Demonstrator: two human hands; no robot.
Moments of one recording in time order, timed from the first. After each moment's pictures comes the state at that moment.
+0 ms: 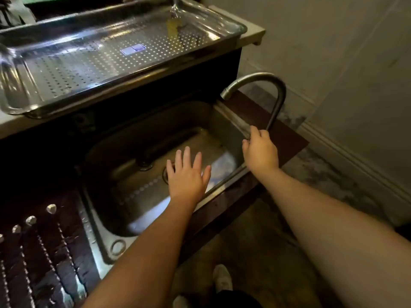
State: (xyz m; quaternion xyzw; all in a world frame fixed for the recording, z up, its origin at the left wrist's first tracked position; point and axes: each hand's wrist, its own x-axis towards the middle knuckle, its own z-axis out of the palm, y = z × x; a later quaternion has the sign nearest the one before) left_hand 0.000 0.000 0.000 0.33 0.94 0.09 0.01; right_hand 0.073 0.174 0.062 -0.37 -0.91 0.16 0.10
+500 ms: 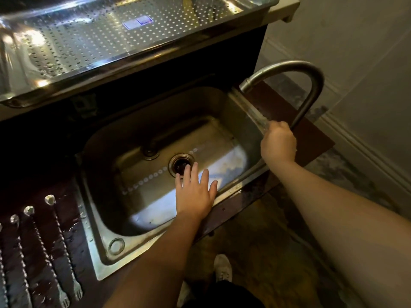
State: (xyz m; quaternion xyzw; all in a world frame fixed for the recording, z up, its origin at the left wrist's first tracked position) left_hand 0.004 -0.003 -0.062 0.31 0.95 0.04 0.07; right_hand 0.037 0.212 0.033 -0.39 -0.90 0.13 0.13
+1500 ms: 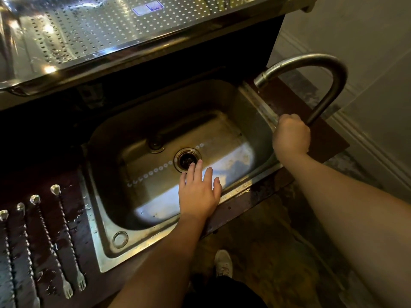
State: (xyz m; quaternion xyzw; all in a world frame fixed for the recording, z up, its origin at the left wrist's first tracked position) left_hand 0.008 -0.005 -0.069 0.27 0.96 0.11 -0.03; right_hand 0.018 0.231 0.026 -0.37 -0.92 0.03 0.09
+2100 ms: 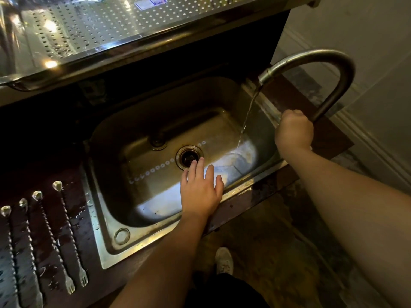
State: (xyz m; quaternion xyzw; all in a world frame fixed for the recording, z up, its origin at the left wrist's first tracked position) left_hand 0.008 -0.005 -0.072 0.27 0.96 0.12 -0.04; right_hand 0.010 0.237 0.022 -0.38 -0.92 0.01 0.06
